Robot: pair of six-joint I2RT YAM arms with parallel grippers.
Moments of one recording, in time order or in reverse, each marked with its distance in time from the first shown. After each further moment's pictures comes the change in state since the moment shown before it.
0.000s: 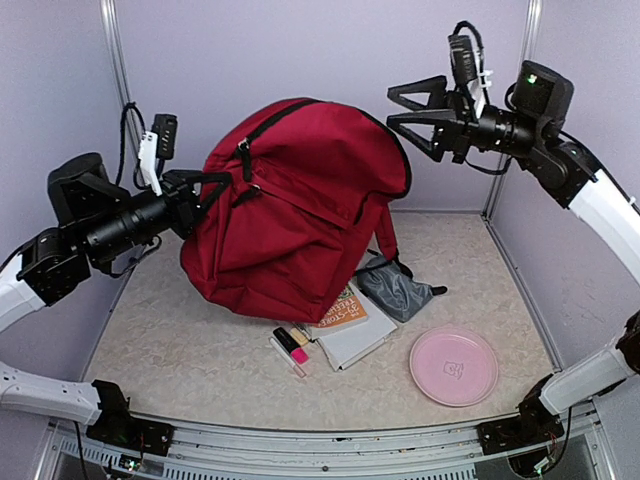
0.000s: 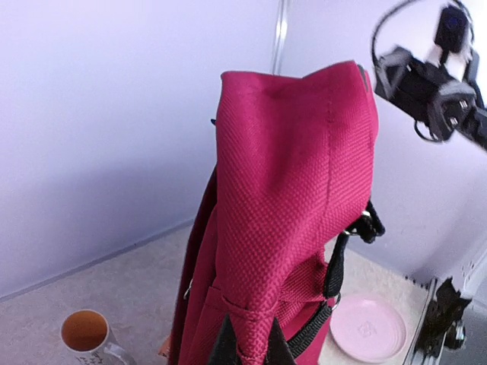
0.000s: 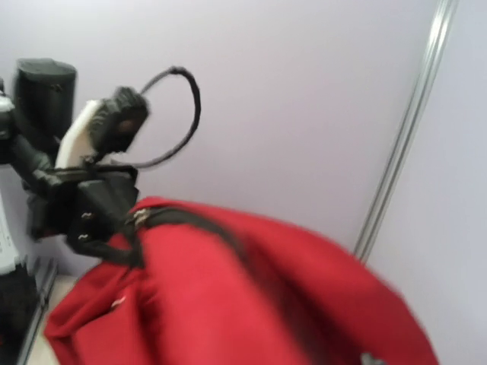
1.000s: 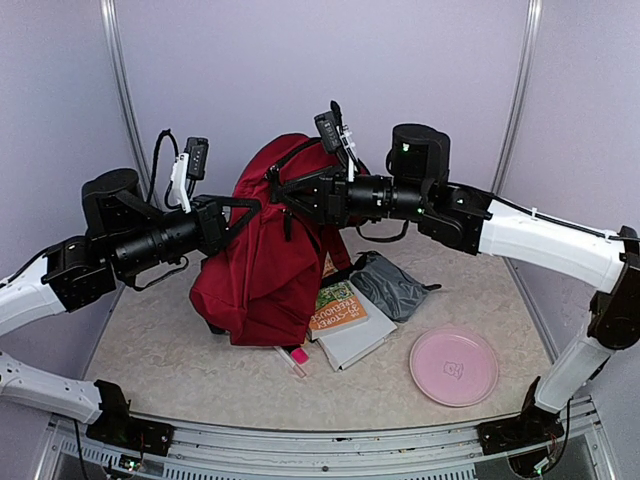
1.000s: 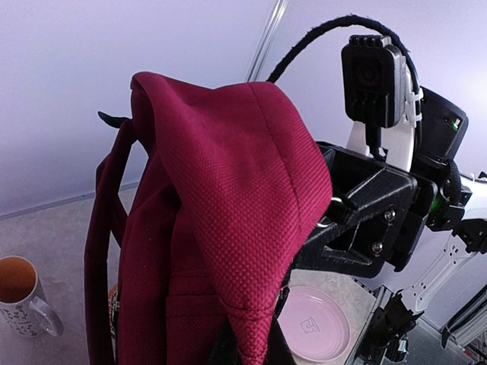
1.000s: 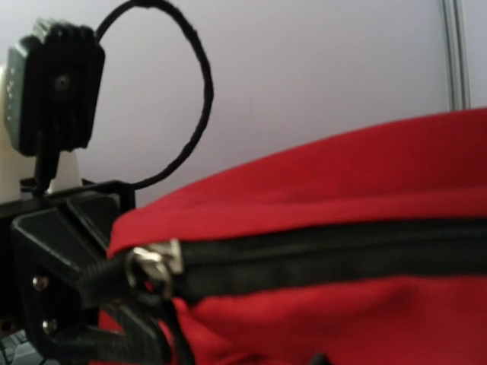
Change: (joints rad) left arm -0.066 0.032 -0.048 0.045 -0.010 -0.242; right arm 0.338 0.207 -0.167 0.266 0.394 0.430
